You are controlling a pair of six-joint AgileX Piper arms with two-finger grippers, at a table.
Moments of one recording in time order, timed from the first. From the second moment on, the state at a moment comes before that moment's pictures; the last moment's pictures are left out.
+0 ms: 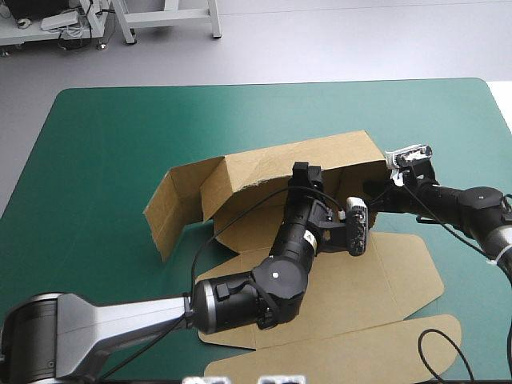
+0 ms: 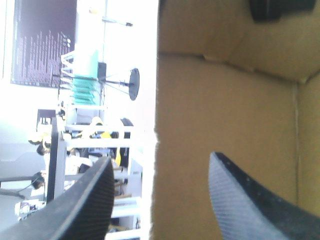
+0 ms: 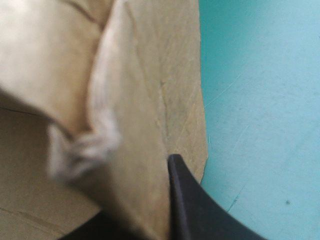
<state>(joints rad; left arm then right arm) -1.31 1.69 -1.36 1.36 0.88 -0.34 -0.09 1.46 -0.83 1.21 0.63 -1.36</state>
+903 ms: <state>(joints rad) -0.97 1.25 -1.36 1.36 0.85 -0.49 -0.09 1.46 -0.88 1.12 0.63 -1.19</state>
